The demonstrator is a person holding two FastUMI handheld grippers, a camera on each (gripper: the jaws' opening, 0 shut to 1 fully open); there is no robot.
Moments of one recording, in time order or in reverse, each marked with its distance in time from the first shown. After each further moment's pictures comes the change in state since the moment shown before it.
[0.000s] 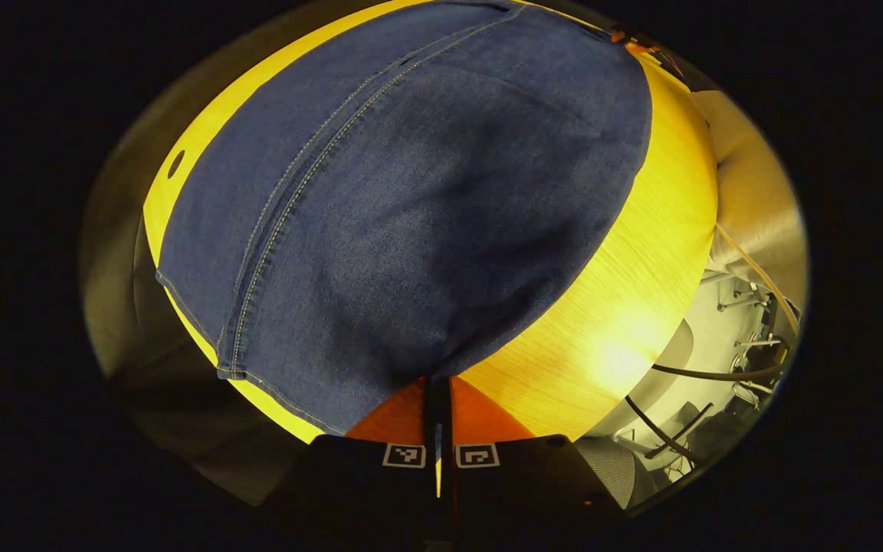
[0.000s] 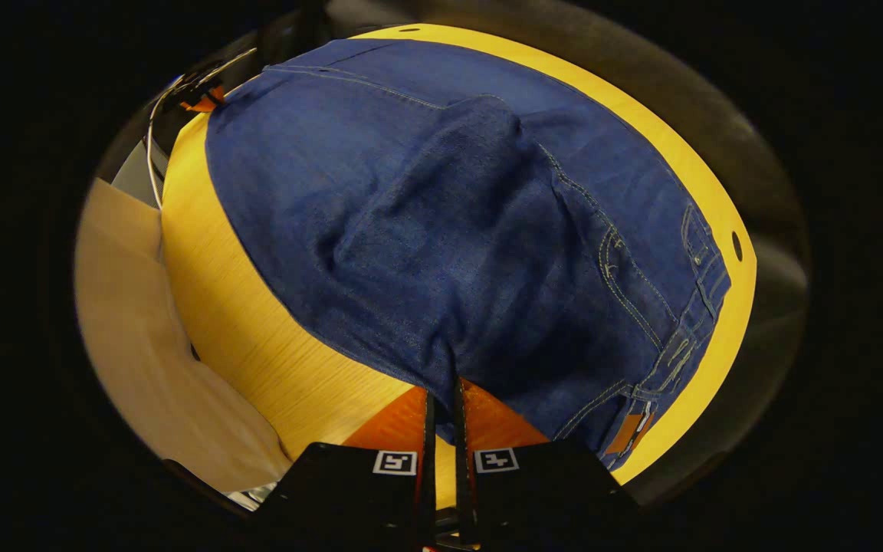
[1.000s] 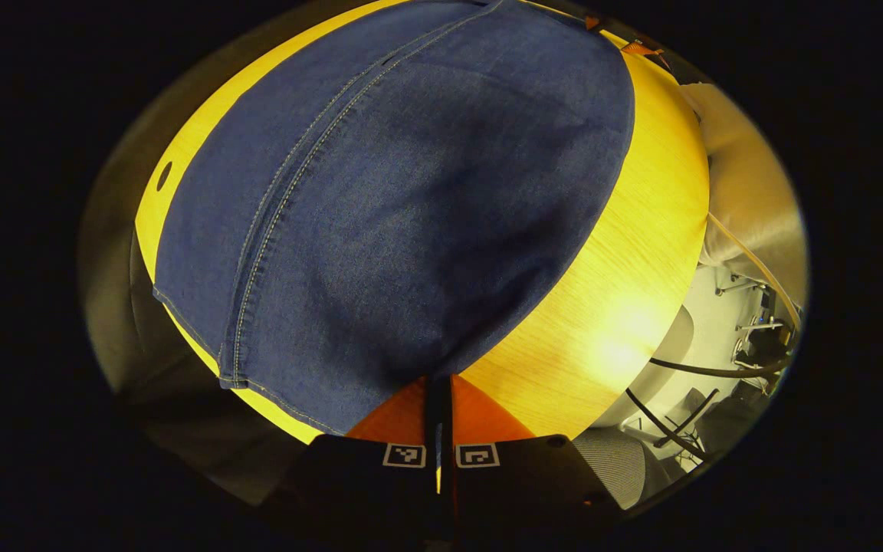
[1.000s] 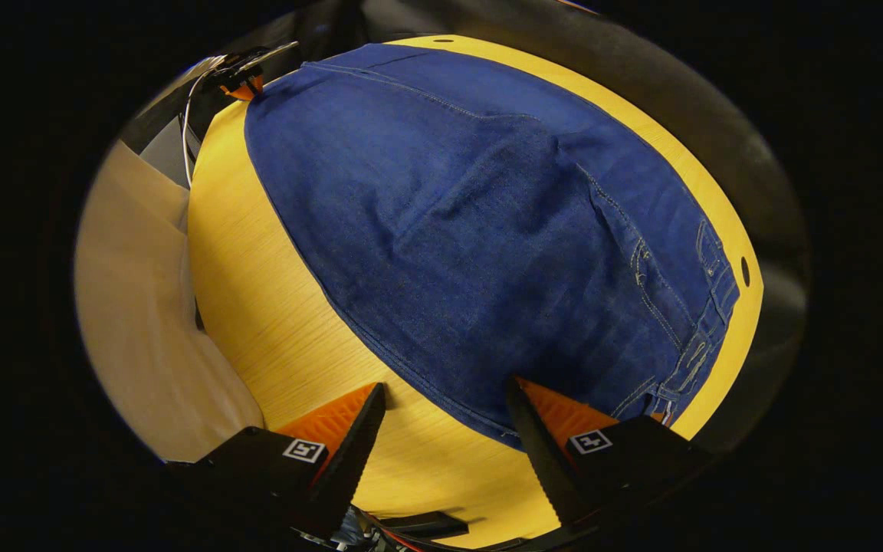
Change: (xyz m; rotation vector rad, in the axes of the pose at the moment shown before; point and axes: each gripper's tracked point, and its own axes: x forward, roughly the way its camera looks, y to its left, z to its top) left arm -0.004 -0.001 -0.001 0.068 0.025 -0.030; right arm -0.001 0.027 -0.016 -0.121 -0.069 0.063
